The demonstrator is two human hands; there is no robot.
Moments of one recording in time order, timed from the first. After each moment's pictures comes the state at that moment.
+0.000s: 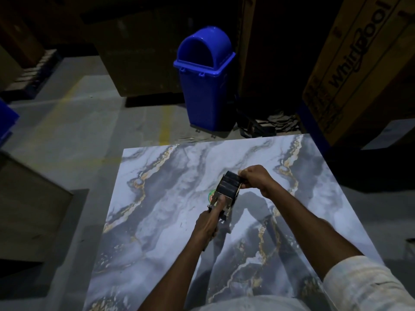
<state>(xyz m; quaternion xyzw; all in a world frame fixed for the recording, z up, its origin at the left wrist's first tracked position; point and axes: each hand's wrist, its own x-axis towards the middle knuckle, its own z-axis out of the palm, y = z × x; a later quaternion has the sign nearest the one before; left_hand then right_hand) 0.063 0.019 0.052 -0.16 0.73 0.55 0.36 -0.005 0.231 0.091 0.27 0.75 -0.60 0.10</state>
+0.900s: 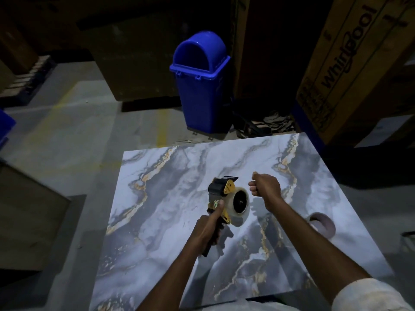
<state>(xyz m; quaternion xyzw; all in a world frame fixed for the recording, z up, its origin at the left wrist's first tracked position) 0.075 -0.010 0.050 -0.11 0.72 0.56 0.39 0.042 0.219 0.079 0.40 0.65 -0.65 -0.03</state>
